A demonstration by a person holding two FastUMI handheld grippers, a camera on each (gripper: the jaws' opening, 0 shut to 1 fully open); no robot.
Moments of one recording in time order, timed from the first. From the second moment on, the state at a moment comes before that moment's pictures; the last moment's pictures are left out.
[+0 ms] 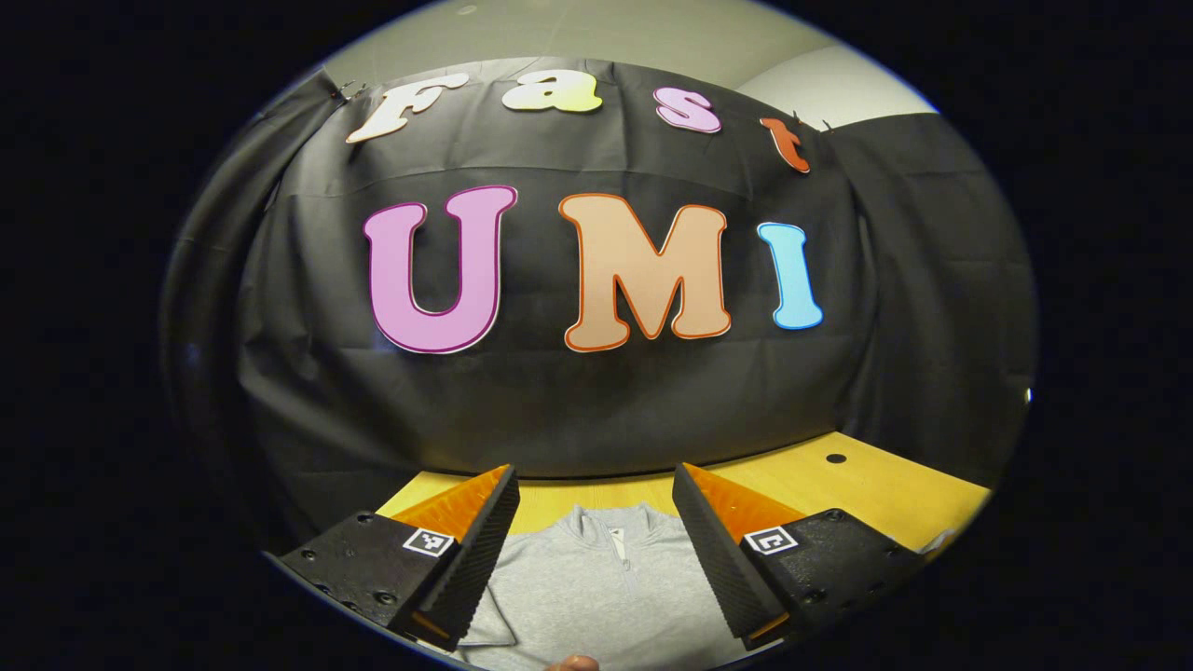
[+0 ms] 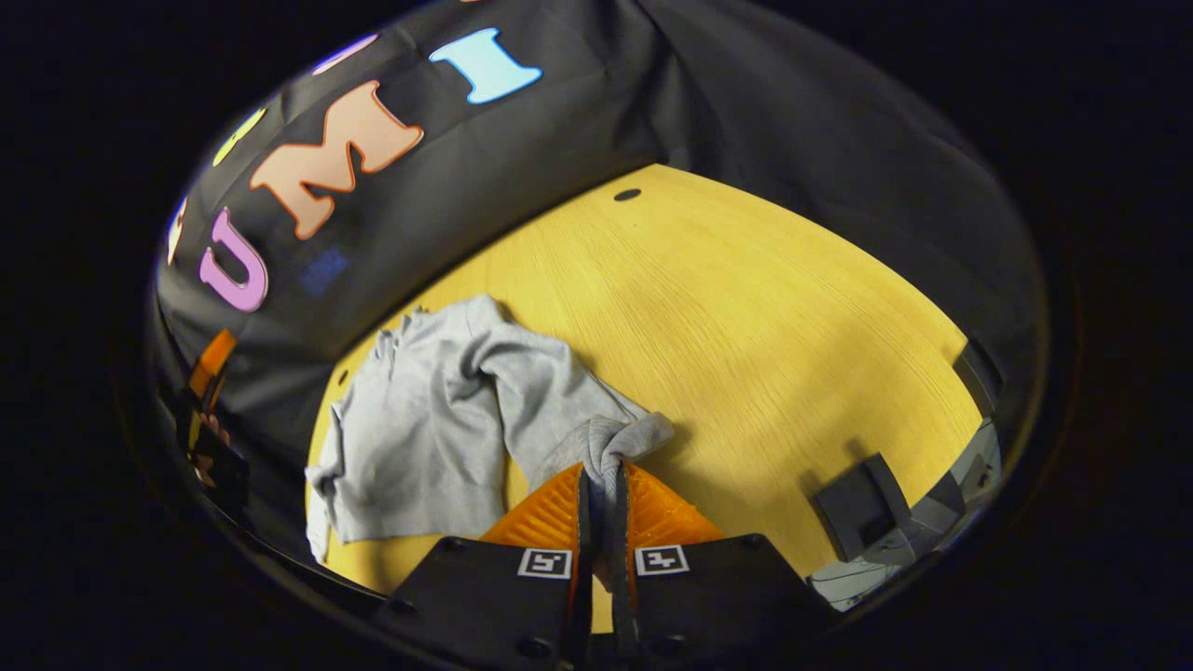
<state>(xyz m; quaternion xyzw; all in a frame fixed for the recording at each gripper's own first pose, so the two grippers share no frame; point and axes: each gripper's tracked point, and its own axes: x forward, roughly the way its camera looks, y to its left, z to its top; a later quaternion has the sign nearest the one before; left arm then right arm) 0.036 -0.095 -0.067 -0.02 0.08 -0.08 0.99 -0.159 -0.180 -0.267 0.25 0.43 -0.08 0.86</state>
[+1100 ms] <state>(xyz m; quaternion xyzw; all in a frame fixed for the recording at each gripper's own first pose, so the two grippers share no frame) -0.010 0.054 -0.067 0.00 0.09 0.08 0.99 0.031 -0.009 -0.171 0.32 0.35 0.10 0.87</state>
